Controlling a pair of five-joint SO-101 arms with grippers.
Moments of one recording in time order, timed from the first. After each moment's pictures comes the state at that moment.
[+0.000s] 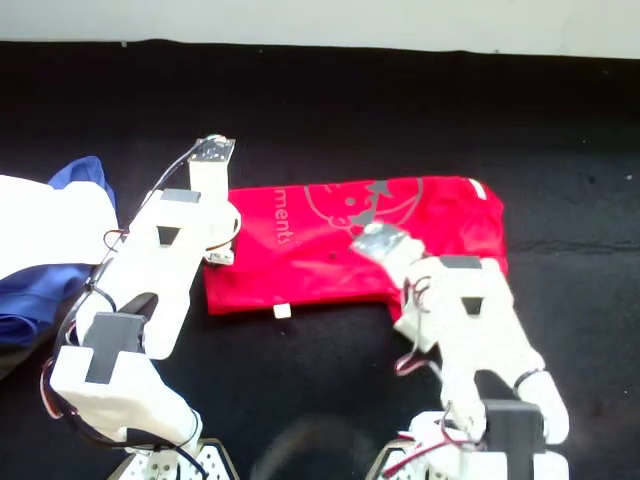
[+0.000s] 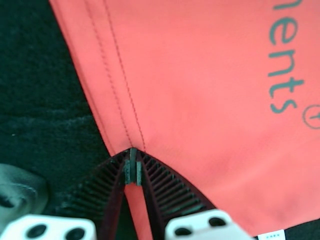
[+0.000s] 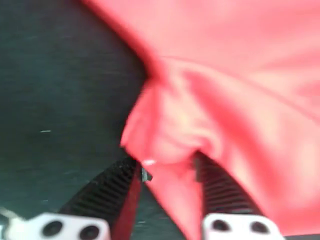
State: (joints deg) left arm -2.5 9.8 27.7 47.3 -0.5; right arm -3.1 -9.6 51.8 54.1 51.3
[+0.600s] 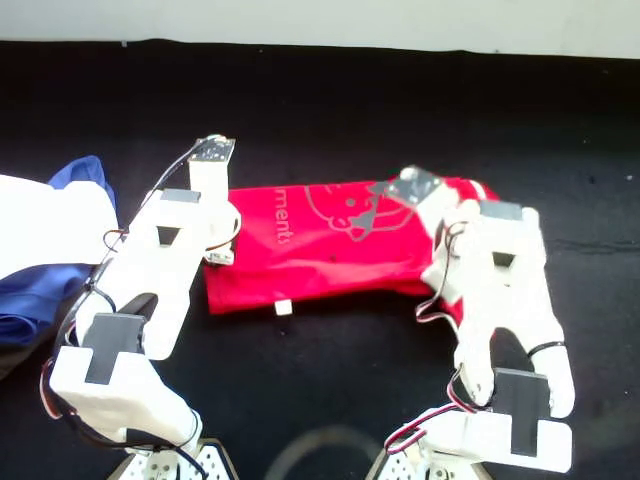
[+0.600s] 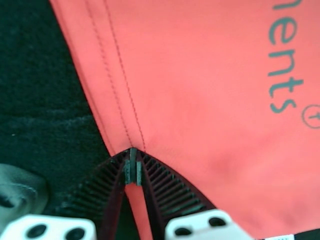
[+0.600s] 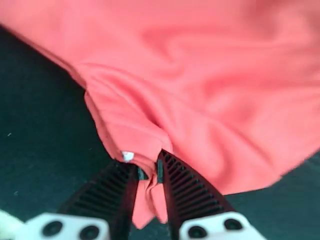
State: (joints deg) left arm -2.5 9.8 27.7 47.3 -0.5; right arm 2.2 -5.5 26.2 67.6 52.5
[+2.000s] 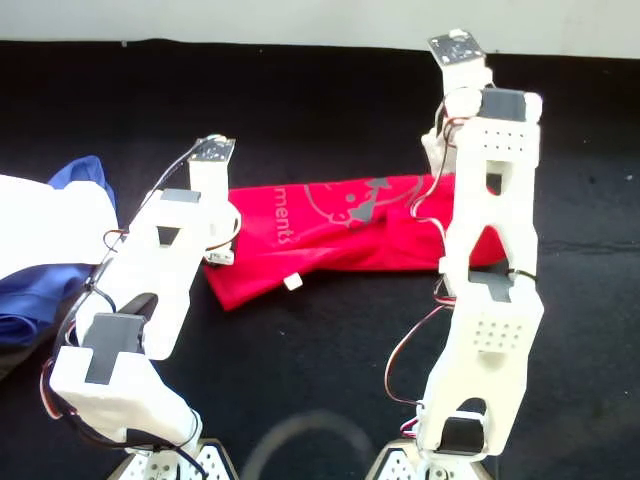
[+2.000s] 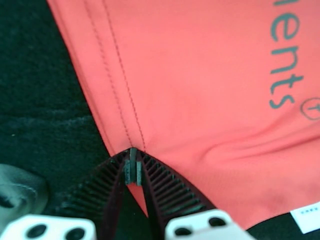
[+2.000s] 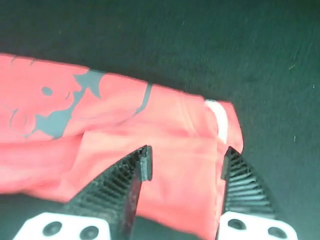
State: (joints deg) left arm -2.5 9.8 27.6 47.3 -0.5; right arm -0.4 34.5 -50.4 93.8 21.8
